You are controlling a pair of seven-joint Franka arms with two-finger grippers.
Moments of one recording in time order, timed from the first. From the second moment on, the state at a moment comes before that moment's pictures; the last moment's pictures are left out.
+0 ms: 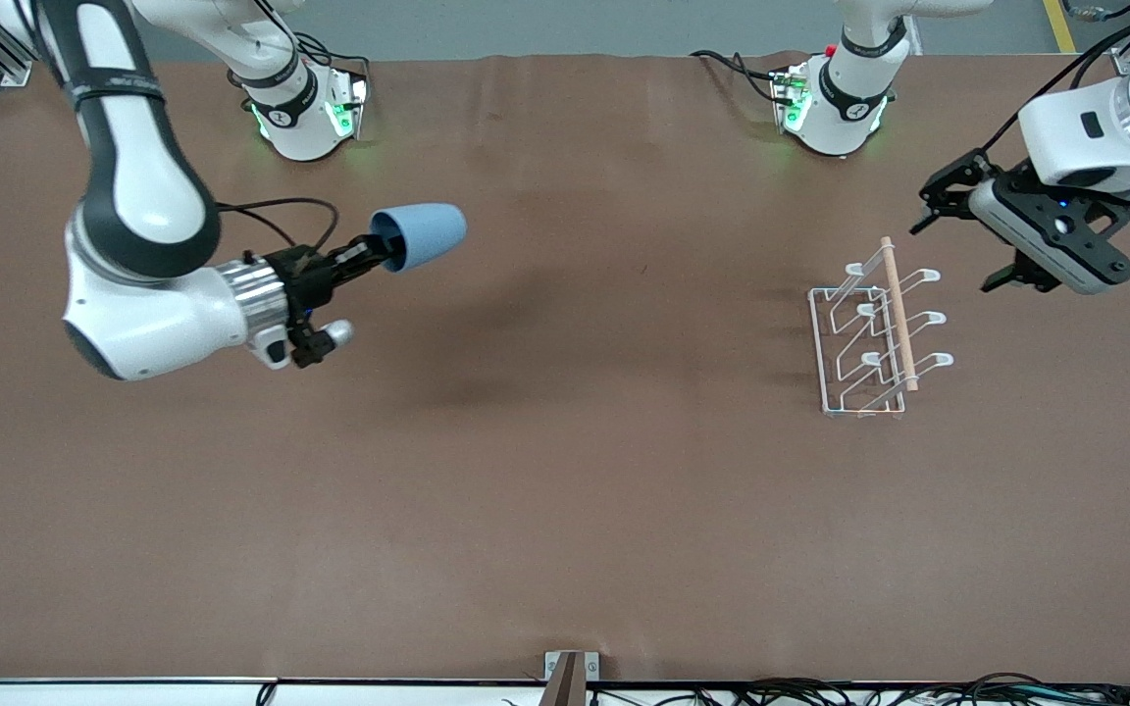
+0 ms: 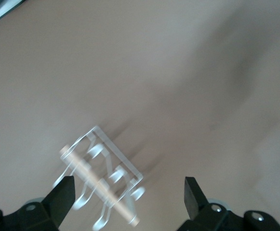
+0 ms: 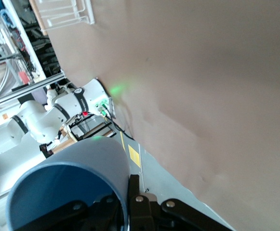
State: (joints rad) left arm -0.11 0.00 -0.05 -1.59 -0.27 1.59 0.61; right arm 0.21 0.31 0.03 -1.72 0.86 1.41 -0.18
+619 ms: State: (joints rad) left arm -0.22 0.14 -0.33 -1.58 -0.50 1.64 0.60; right arm 0.41 0.32 0.03 -1.75 0.98 1.63 -0.07
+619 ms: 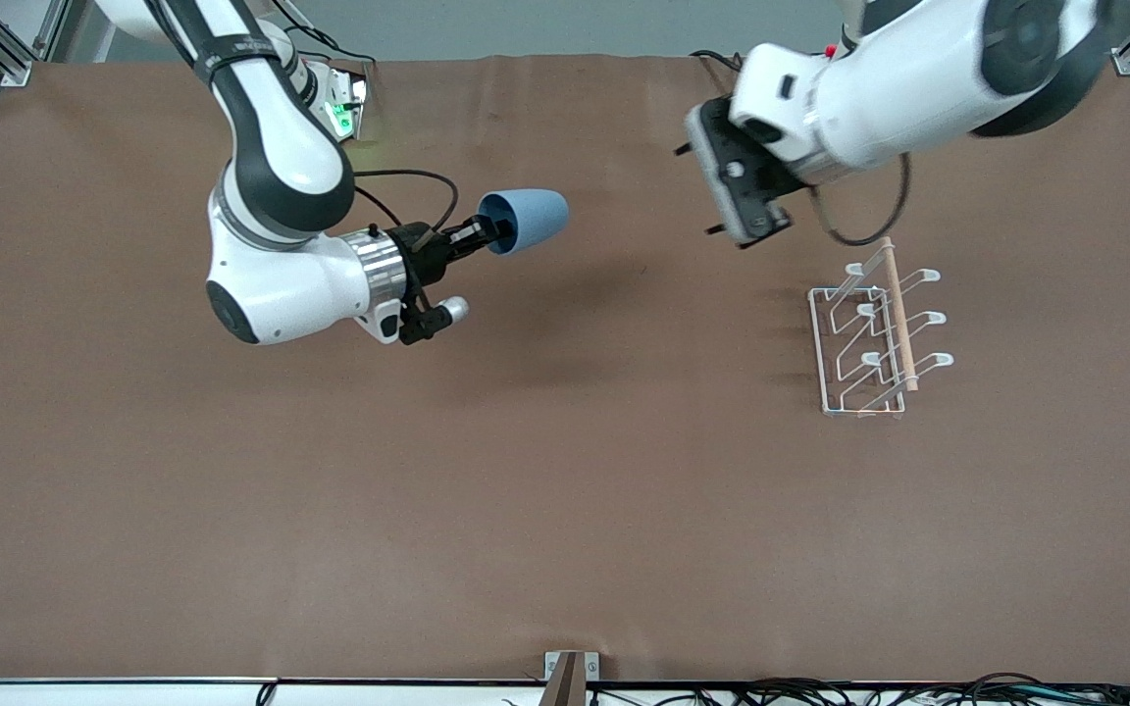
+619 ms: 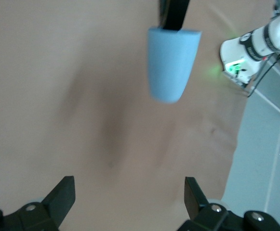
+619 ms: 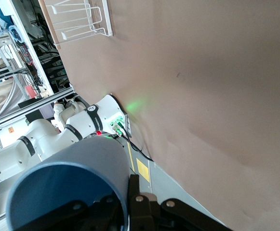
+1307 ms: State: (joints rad) left arm -0.42 0.33 -0.38 -1.58 -0.49 1.84 0.58; right arm 0.43 0.32 0.03 -1.76 0.98 1.65 -0.07
